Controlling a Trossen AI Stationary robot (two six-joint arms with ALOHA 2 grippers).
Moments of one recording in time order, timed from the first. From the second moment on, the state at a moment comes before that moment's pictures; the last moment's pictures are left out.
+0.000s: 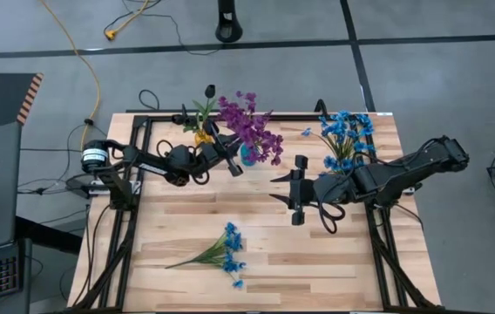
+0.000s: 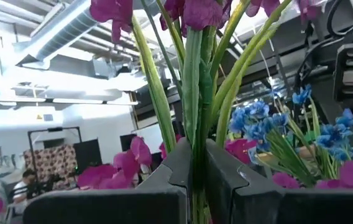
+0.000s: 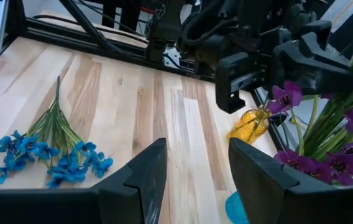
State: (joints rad) left arm 0.19 1.70 0.70 1.52 -0.22 0.40; right arm 0.32 1.26 1.09 -0.25 0.50 -0.13
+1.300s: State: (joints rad) left arm 0.26 1.80 0.70 1.57 -0.17 0.31; right arm 0.32 1.26 1.09 -0.24 0.50 -0.13
